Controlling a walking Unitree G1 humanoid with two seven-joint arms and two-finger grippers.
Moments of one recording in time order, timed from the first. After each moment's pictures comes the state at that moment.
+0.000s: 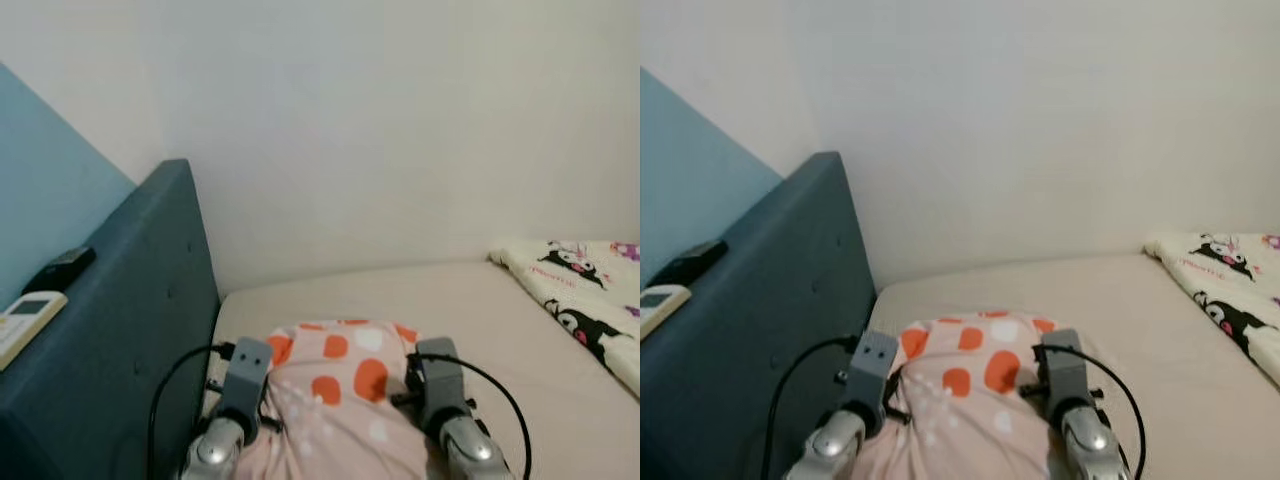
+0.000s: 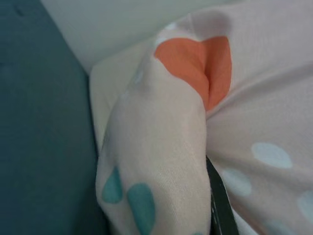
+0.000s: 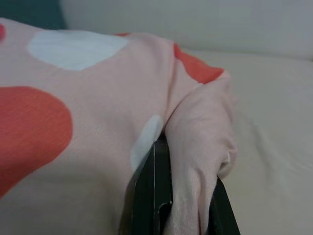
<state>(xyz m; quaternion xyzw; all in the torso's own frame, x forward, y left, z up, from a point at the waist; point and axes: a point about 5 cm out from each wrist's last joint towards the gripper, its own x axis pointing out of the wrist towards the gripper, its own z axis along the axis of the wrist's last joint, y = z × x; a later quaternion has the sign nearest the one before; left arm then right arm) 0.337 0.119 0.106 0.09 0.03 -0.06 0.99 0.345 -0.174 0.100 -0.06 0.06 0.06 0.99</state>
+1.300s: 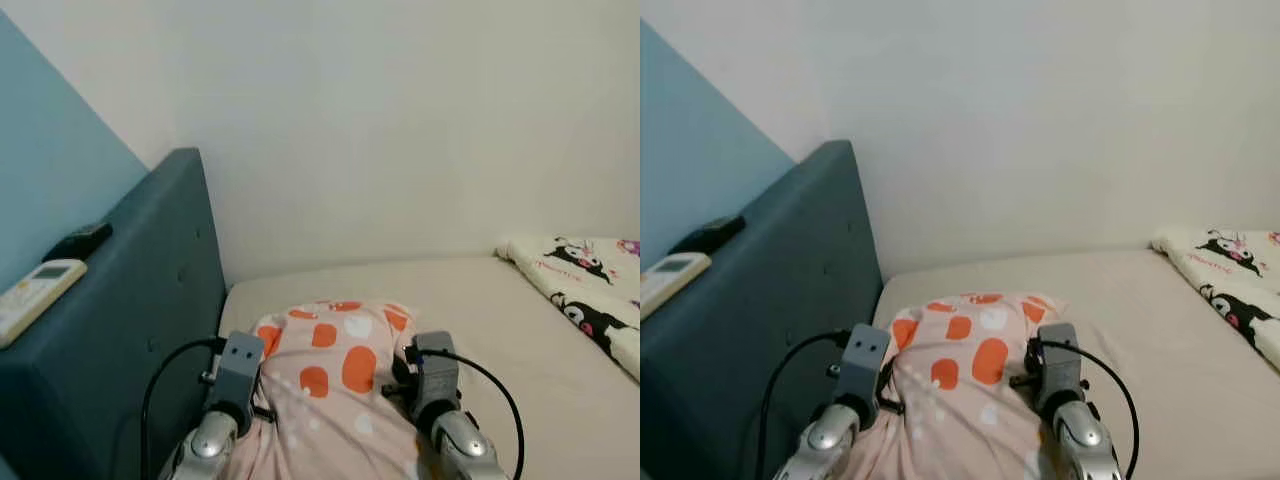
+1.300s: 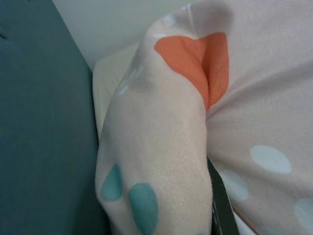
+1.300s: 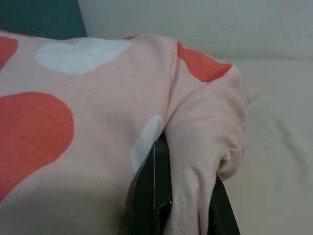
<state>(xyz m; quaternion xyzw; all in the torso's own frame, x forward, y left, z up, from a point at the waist) 0.336 0.123 0.107 0.08 0.01 -0.06 0.99 0.343 -0.167 0.101 -0.03 0.02 0.08 1.00</state>
